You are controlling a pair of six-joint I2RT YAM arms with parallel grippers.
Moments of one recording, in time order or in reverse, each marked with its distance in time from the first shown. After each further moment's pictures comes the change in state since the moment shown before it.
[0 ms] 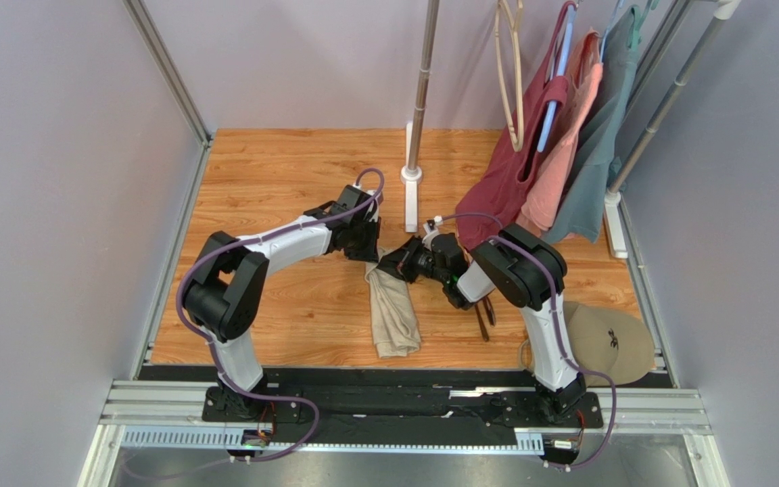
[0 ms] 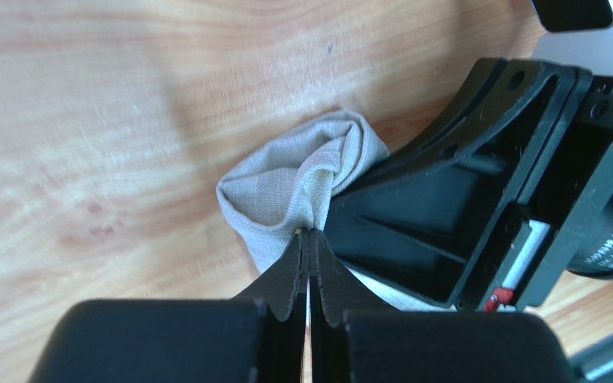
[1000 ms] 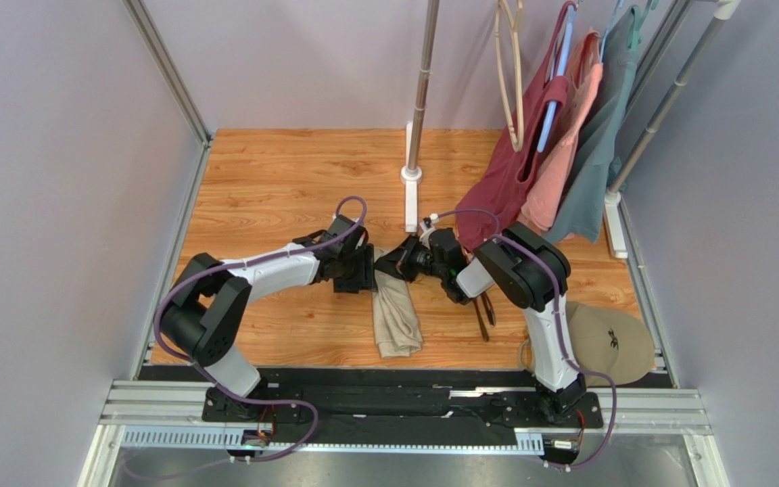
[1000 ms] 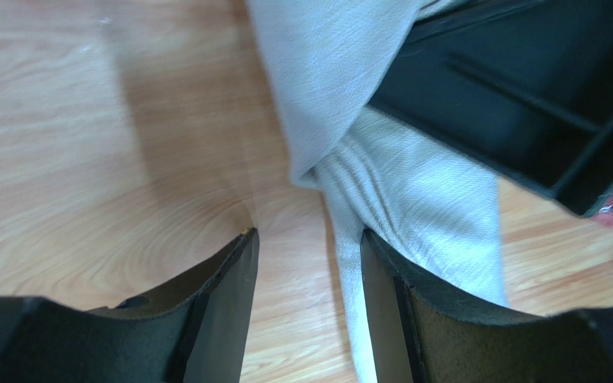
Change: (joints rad) left arm -0.045 -0.183 -0.274 0.001 -0.061 -0.248; right arm -0.006 -0.015 0.031 -0.097 -0.048 -0.027
